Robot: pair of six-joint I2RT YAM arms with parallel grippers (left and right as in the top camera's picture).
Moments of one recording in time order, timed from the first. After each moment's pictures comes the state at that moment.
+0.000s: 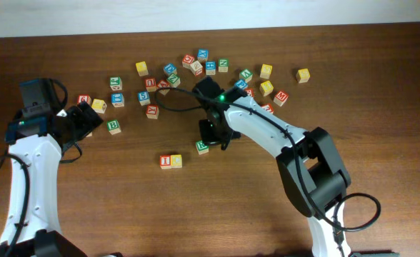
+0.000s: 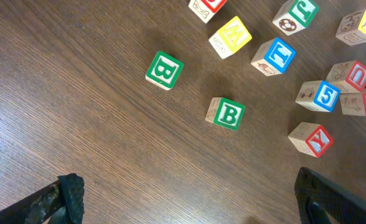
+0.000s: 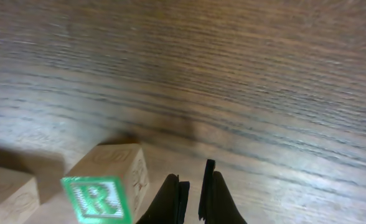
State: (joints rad) left arm 0.27 1.52 1.24 -0.85 0.00 -0.43; right arm 0.59 2.15 1.62 -0.90 -0.09 0.44
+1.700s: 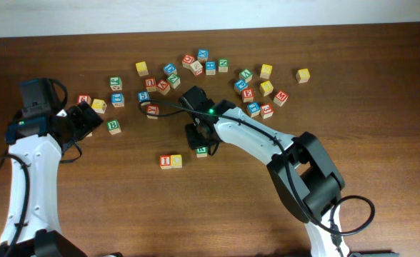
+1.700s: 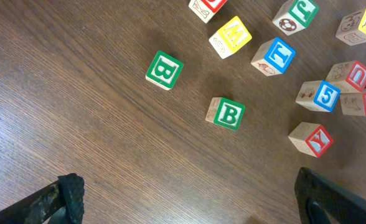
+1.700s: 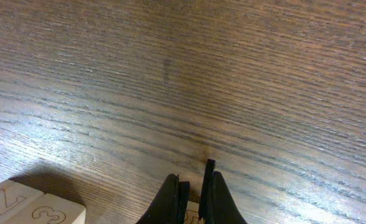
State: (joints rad) left arm 0.27 1.52 1.24 -0.85 0.00 -0.43; right arm 0.67 2.15 1.57 -0.70 -0.07 0.45
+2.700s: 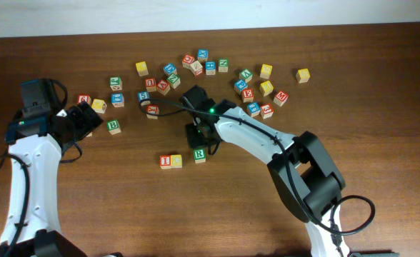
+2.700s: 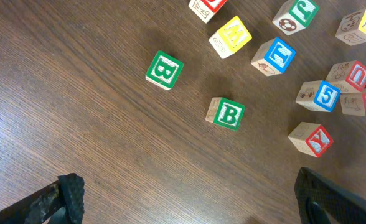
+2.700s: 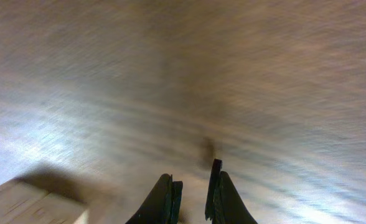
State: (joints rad) left arm 0.27 1.52 1.24 -0.85 0.00 -0.43; right arm 0.66 2.15 1.57 -0.70 -0.05 0.45
